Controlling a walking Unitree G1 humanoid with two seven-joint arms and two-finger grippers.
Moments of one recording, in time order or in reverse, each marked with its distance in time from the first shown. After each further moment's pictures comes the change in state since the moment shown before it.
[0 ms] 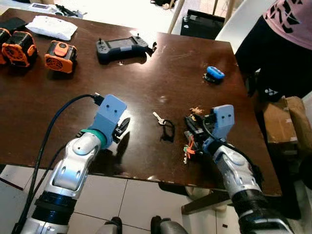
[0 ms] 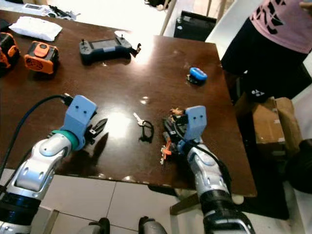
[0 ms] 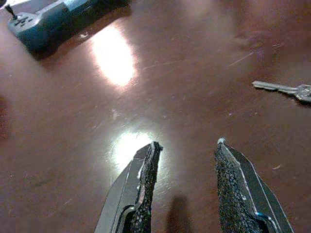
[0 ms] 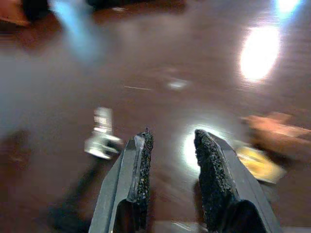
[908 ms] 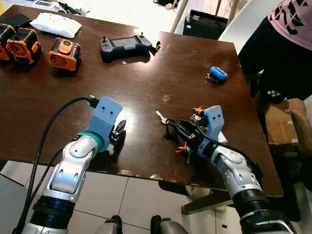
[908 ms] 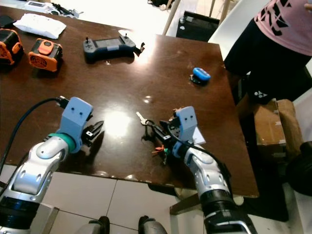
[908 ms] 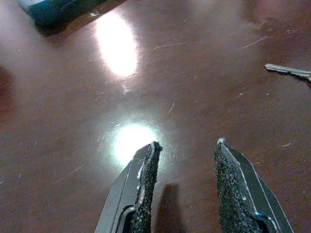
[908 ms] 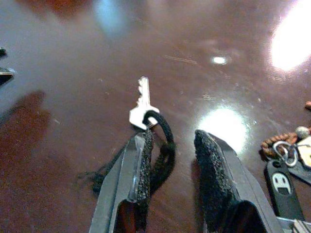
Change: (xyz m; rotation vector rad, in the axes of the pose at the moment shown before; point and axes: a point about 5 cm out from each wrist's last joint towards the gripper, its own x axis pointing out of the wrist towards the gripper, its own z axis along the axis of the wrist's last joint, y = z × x) left arm -0.004 -0.001 -0.004 -0.026 0.023 0.014; right arm -0.006 -0.002 -0.005 -0.054 0.126 0.061
